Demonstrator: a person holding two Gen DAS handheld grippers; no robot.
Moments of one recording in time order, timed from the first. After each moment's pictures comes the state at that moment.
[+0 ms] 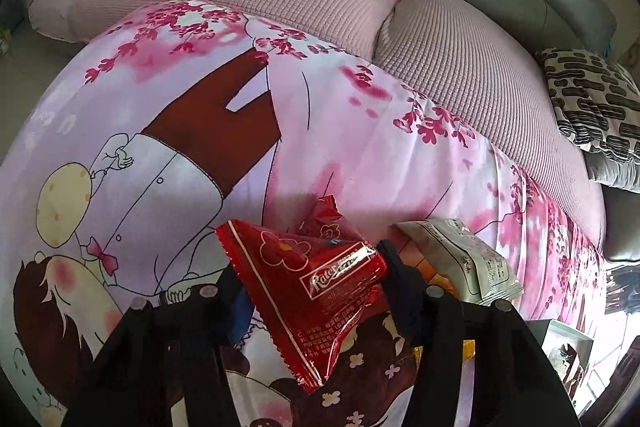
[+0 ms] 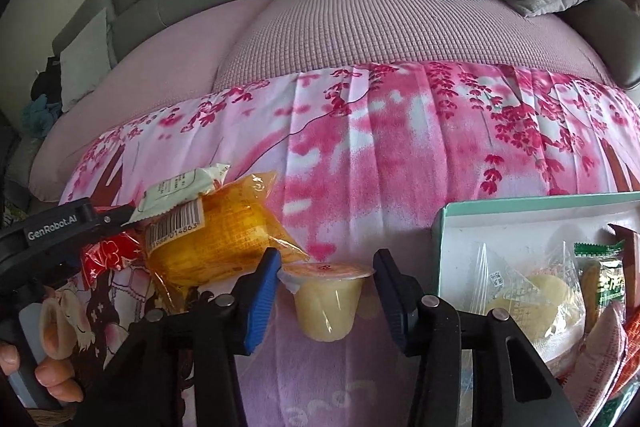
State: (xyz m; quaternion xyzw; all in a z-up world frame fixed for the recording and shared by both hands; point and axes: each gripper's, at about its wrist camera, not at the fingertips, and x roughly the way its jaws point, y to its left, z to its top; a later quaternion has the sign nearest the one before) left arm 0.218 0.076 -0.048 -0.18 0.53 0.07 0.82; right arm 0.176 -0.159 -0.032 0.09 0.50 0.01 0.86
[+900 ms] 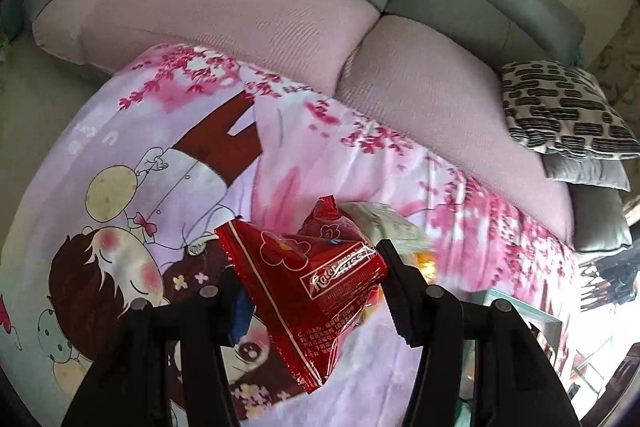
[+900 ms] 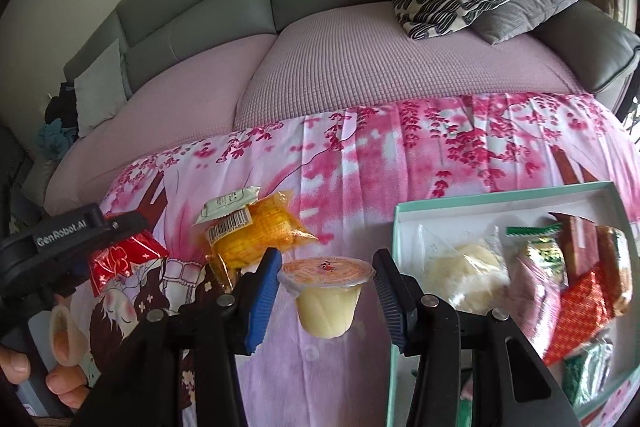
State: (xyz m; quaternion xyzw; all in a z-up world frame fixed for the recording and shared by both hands) left arm 0.167 0.052 0.032 -0.18 0.49 0.05 0.85; right arm 0.114 -0.171 0.042 0.11 0.45 0.00 0.88
